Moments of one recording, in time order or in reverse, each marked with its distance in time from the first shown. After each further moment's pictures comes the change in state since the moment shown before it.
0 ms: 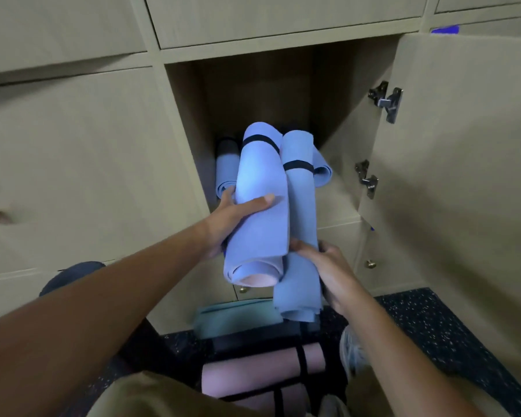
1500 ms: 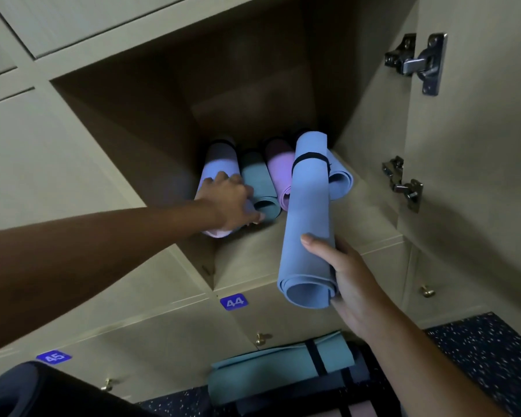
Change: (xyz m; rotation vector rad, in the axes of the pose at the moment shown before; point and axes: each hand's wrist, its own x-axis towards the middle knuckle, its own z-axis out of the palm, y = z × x) left_hand 0.209 0.044 -0.024 1.990 0.198 0.365; right_hand 0.118 -0.003 -0.024 0.199 -0.036 -0.047
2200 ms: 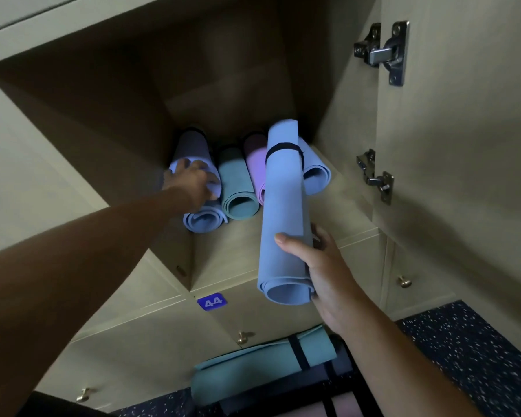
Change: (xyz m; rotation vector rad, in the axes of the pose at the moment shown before) left_hand 0.047 -0.034 0.033 -0.085 -0.007 -0.140; right_hand 0.002 0.004 -0.006 -0.023 0.082 -0.003
